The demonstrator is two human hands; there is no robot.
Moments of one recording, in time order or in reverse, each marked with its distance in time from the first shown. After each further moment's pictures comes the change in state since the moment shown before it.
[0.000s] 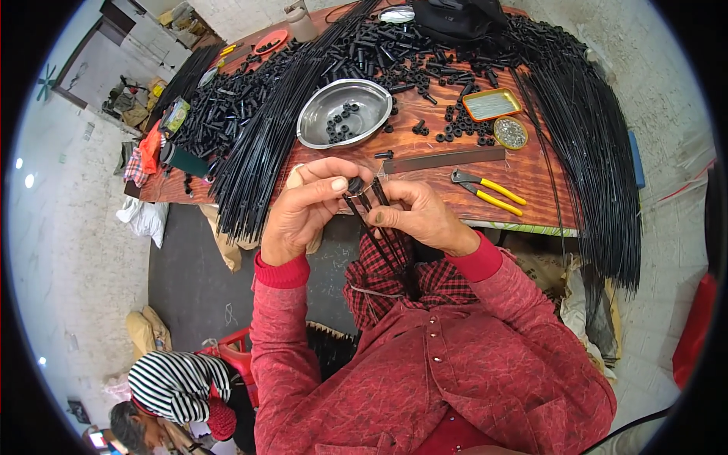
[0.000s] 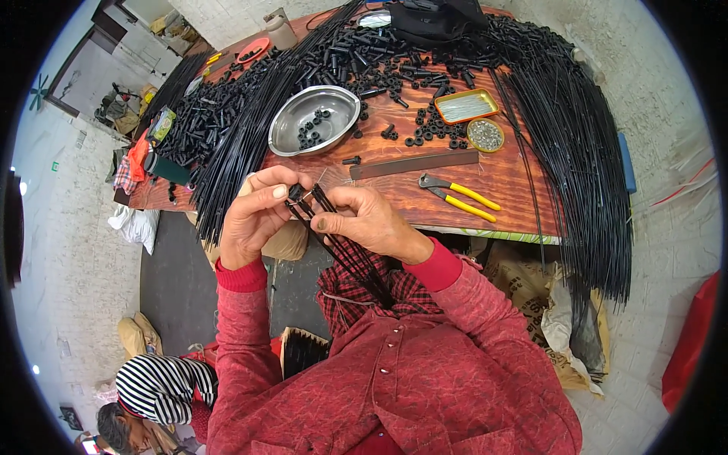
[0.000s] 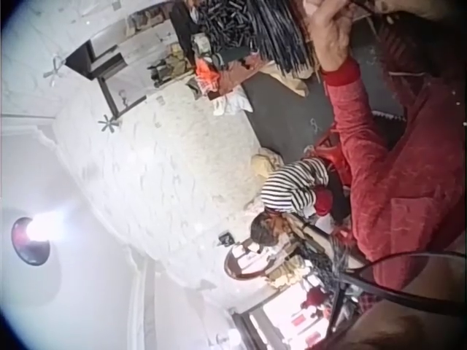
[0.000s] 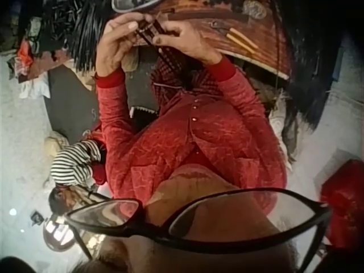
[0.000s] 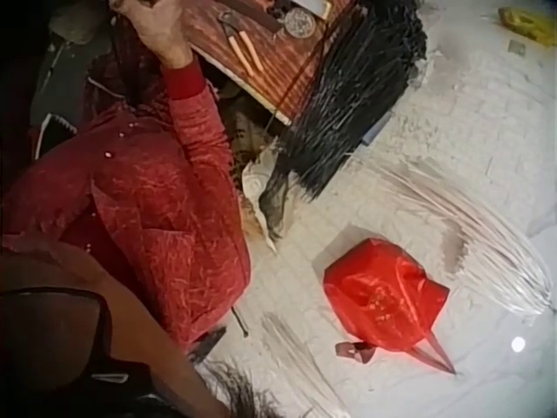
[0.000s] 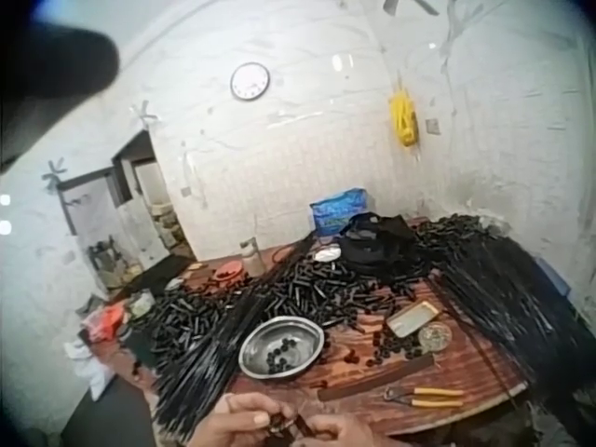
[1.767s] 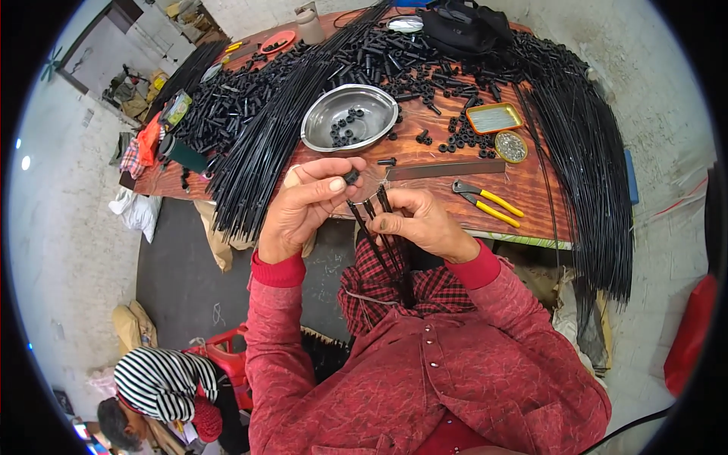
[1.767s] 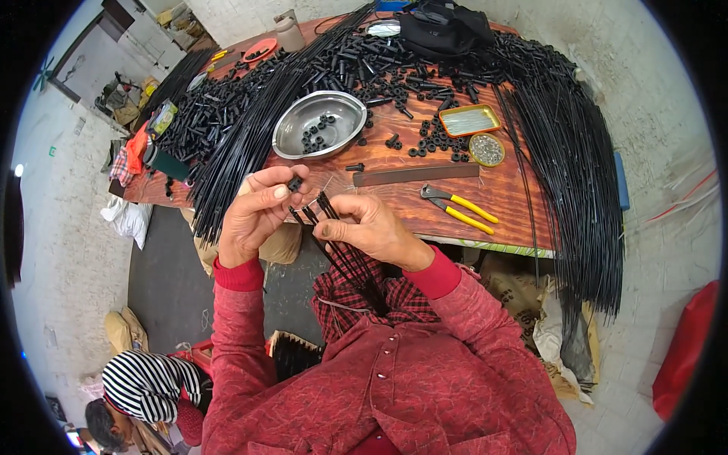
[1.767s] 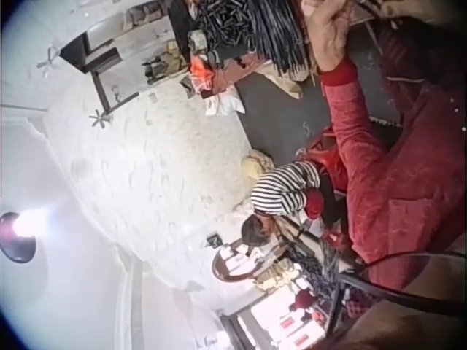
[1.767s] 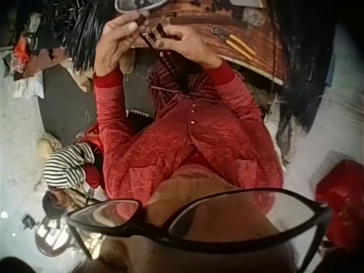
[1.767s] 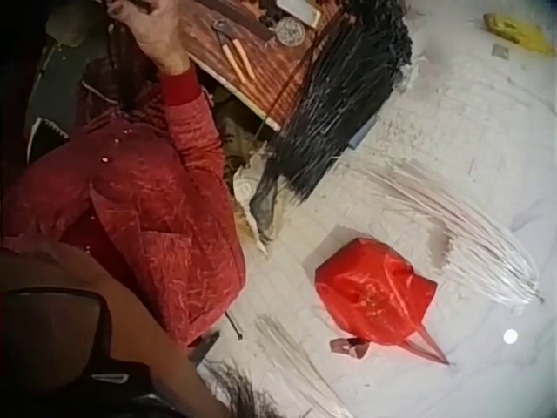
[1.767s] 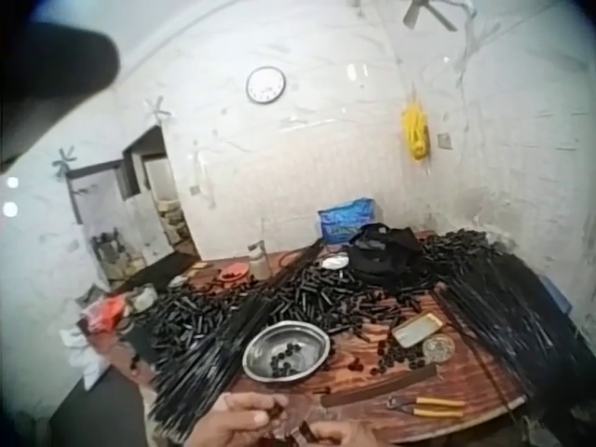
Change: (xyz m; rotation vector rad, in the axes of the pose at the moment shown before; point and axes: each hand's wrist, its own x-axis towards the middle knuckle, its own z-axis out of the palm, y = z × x) left_hand -0.004 -0.001 -0.025 -0.073 0.019 0.103; right_hand 0.003 -0.004 0.007 0.058 -0.062 0.002
